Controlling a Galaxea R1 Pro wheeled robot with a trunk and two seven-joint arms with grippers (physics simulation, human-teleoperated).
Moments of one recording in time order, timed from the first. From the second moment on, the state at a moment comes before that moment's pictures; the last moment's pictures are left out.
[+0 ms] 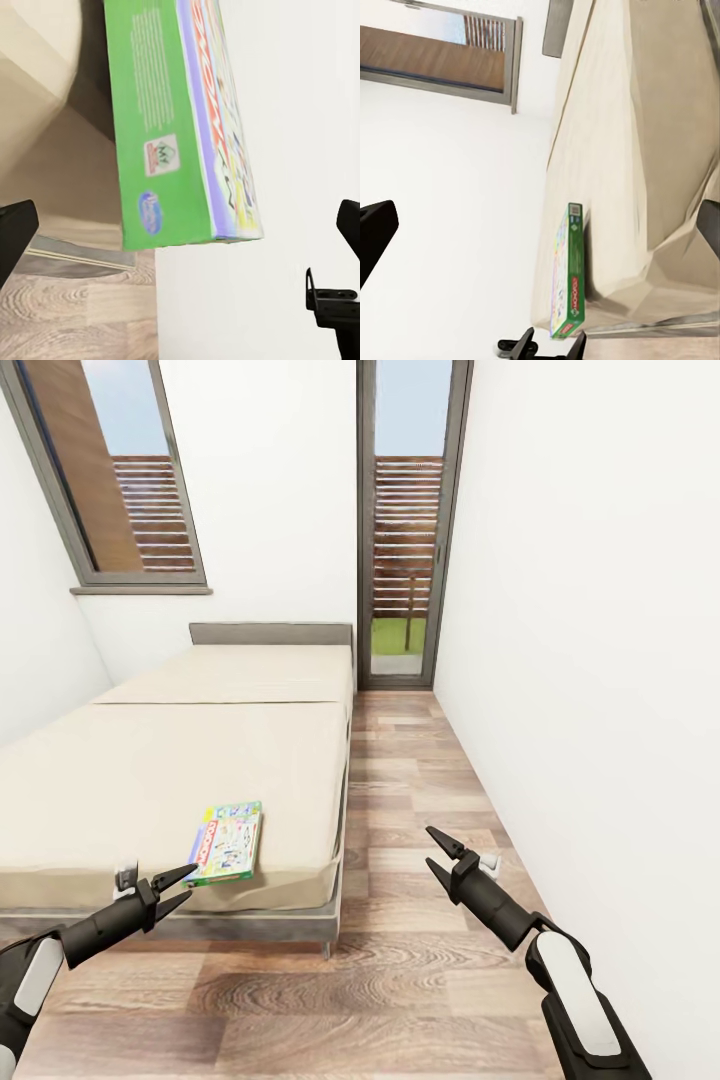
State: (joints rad) left arm -0.51 0.31 0.47 -0.74 0.41 0.84 -1.05; right arm -0.30 0.03 -0.10 -1.33 -1.23 0.67 0.29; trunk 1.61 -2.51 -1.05
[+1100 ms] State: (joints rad) left arm -0.51 0.31 0.47 -0.74 0.41 0.84 -1.05; right arm -0.30 0.04 -0.09 -1.33 -1.23 0.66 0.29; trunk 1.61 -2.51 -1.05
